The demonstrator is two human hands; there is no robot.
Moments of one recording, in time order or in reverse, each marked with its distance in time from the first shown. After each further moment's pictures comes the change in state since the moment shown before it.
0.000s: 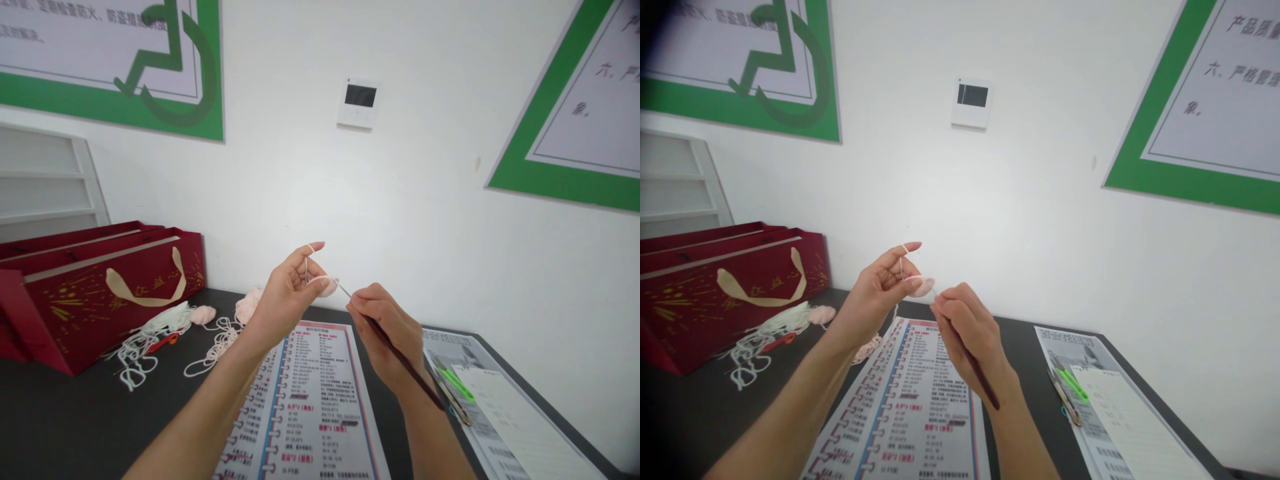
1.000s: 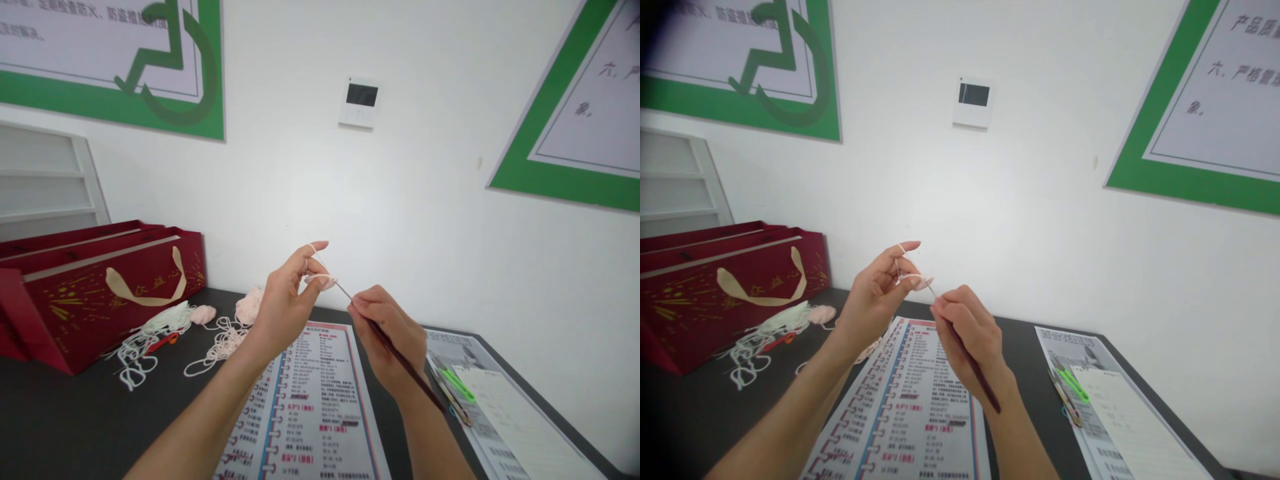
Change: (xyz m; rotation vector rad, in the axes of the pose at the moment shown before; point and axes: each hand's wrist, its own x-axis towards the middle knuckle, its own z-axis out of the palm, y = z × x) left_hand -0.002 -0.011 -0.001 0.183 0.031 0.202; right_hand -0.001 0.002 0.004 -0.024 0.050 -0.034
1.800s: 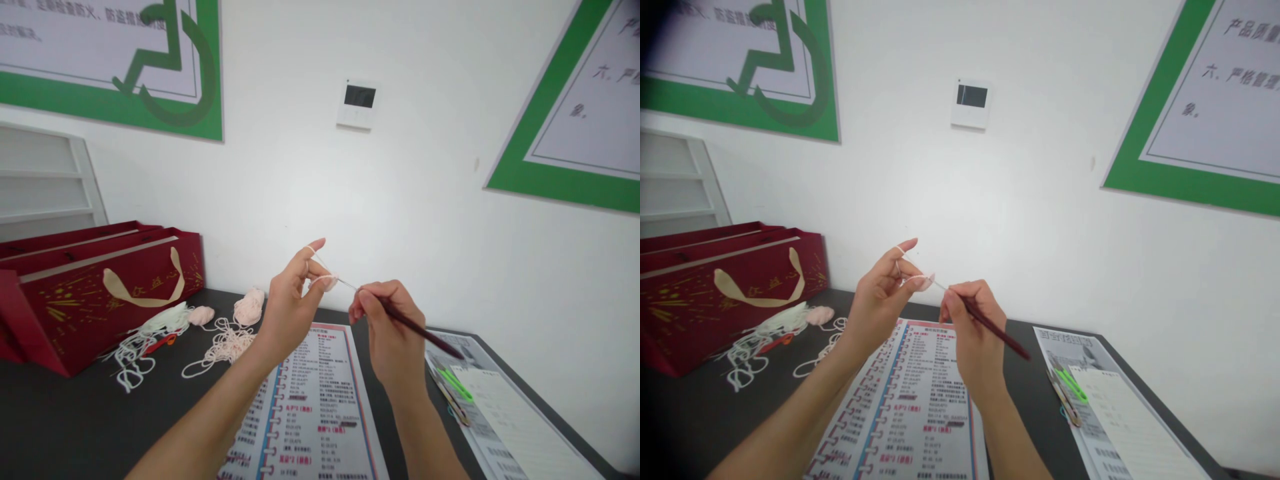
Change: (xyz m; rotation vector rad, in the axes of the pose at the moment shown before) left_hand -0.003 -0.001 0.010 0.048 0.079 0.027; right_hand 0.005 -0.006 0.011 0.386 0.240 0.508
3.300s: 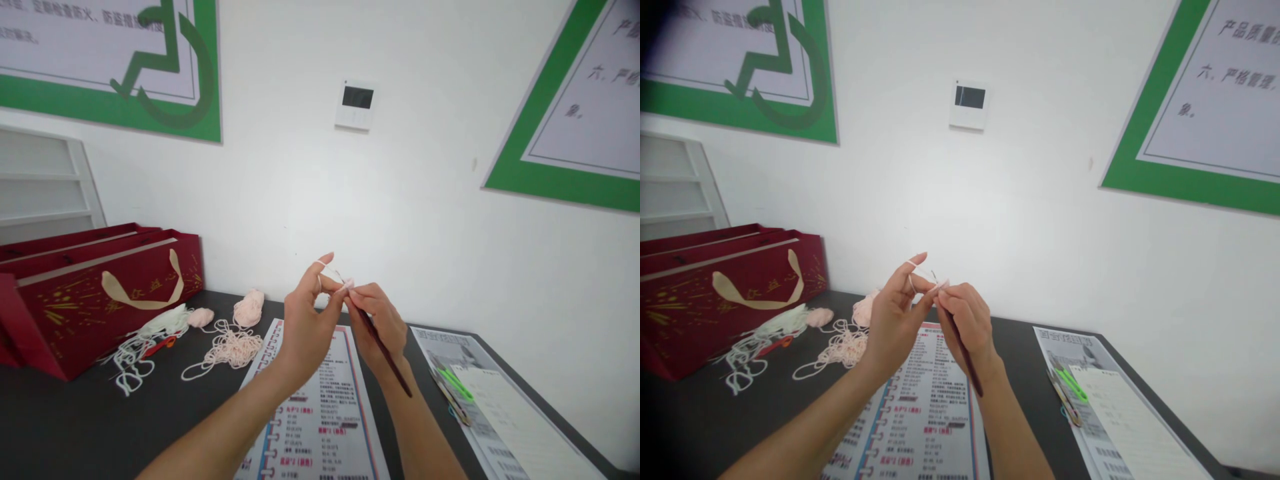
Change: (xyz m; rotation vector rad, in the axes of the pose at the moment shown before) left_hand -0.017 -0.004 0.026 -0.072 0.105 -0.046; right_hand 0.007 0.035 -0.011 -0.460 -0.101 -0.687
